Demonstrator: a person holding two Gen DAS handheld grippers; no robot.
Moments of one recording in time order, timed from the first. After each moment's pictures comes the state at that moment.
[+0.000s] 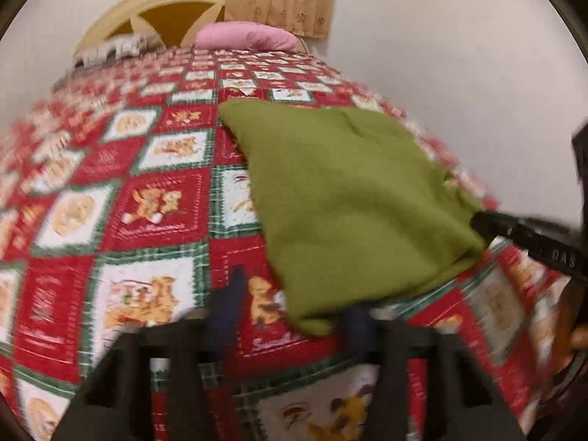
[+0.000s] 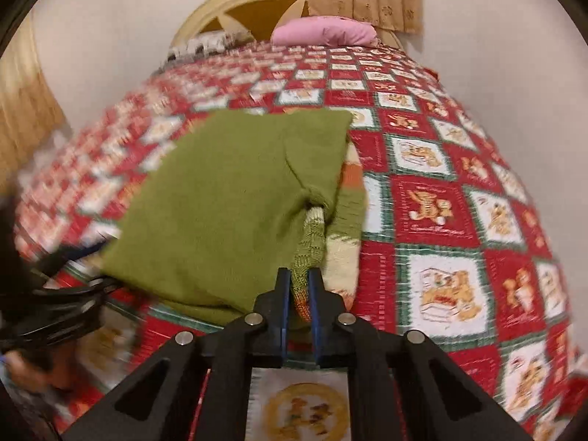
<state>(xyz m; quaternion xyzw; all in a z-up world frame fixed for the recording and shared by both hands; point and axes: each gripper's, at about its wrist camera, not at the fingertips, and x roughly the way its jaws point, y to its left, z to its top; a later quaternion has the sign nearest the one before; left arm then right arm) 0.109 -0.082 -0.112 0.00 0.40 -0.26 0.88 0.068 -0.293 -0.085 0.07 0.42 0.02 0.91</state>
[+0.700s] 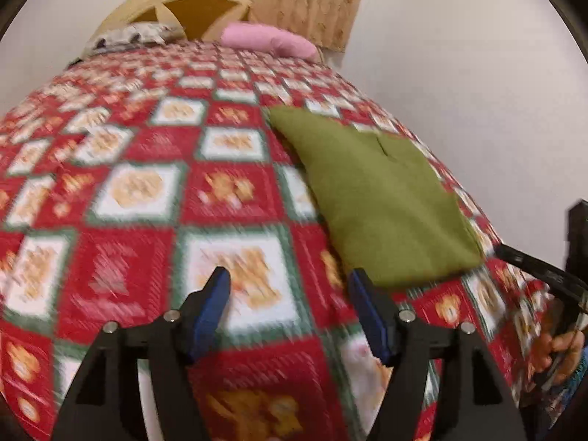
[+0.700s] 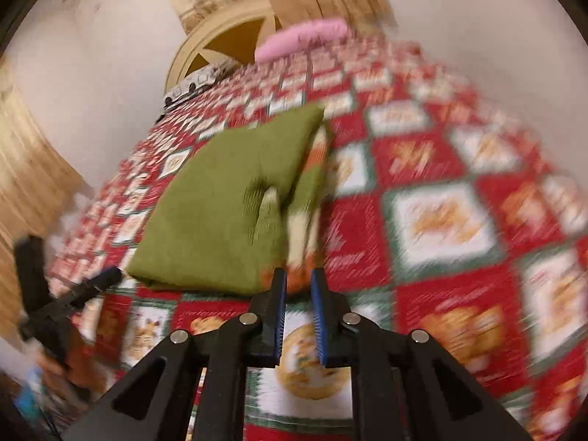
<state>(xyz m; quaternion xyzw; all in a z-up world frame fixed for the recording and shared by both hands) 0.108 -0.007 -0.095 -0.04 0.39 -0.24 0.89 0.021 -0.304 -0.088 0.15 0.38 0.01 0.91</state>
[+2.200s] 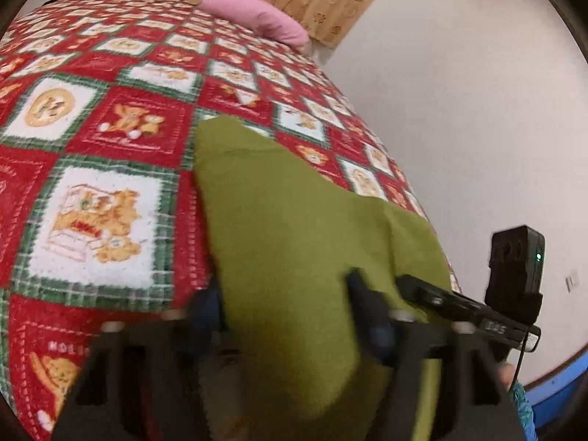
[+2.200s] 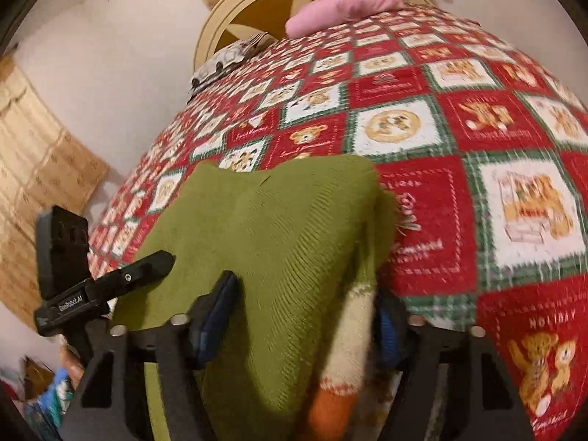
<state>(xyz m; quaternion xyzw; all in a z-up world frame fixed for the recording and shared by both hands) 0.271 -0.111 -0.140 -0.16 0.45 -0.33 0.81 0.241 -0.344 -0.147 0.19 0.42 0.14 0.87</state>
